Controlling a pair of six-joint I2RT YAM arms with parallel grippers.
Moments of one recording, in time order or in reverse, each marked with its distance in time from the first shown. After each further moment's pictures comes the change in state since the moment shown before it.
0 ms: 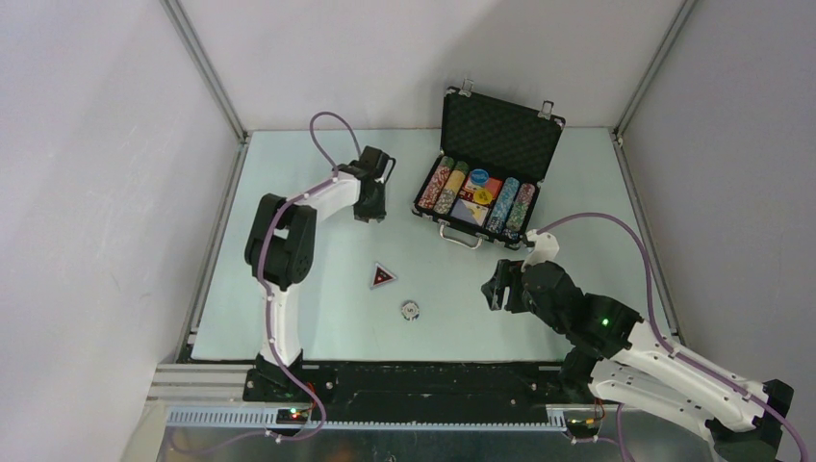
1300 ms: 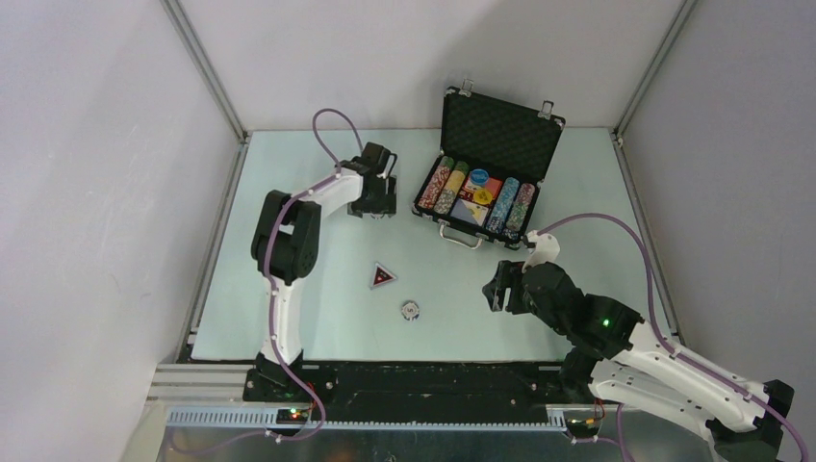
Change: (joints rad) left arm 0.009 0.053 0.058 0.006 0.003 0.007; right arm 0.006 -0.003 0.000 -0.017 0.005 0.007
